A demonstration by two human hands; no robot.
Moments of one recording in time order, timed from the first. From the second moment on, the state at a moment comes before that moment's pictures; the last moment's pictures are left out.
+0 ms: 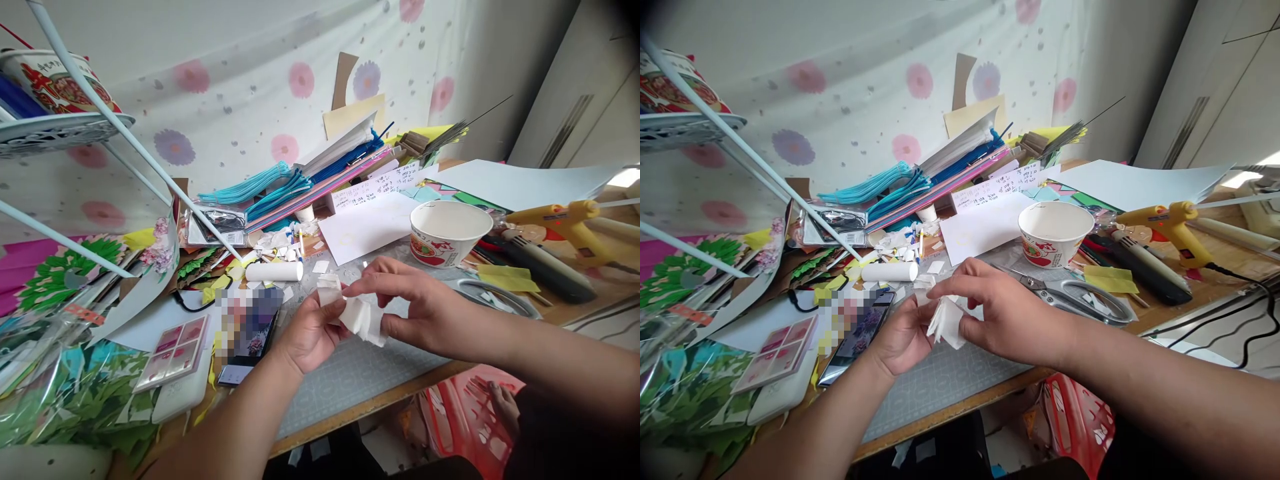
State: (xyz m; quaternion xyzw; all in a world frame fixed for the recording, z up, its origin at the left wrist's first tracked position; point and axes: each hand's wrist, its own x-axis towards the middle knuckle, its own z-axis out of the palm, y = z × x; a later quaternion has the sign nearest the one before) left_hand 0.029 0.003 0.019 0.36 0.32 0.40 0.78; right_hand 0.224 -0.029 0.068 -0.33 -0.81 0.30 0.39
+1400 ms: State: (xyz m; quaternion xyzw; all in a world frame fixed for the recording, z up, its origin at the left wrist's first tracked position) left_hand 0.036 -0.015 0.029 0.45 0.25 0.44 0.73; right_hand 0.223 -0.022 0.036 -0.34 -0.74 0.35 0.46
